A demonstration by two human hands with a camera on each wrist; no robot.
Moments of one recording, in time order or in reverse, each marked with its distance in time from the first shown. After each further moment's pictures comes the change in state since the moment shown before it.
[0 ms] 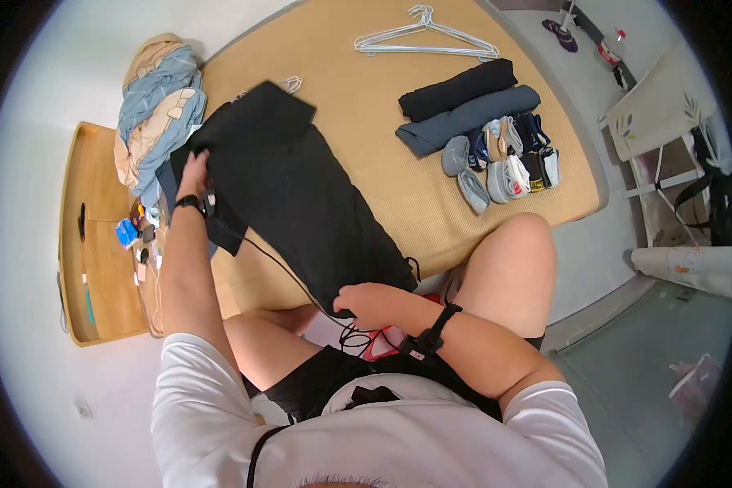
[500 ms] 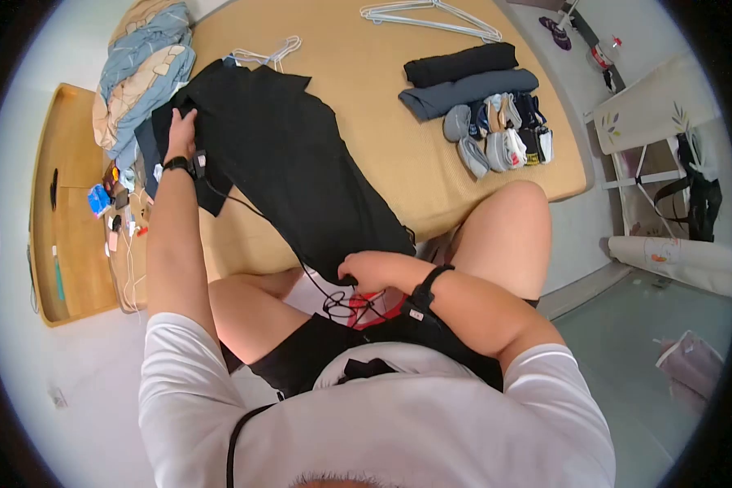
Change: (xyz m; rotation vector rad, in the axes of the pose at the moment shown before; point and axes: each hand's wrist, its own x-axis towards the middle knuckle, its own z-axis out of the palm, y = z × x) left_hand -0.013 -0.022 0.000 -0.182 0.090 0.107; right_hand 0.014 0.031 0.040 -0.056 -0.190 0.159
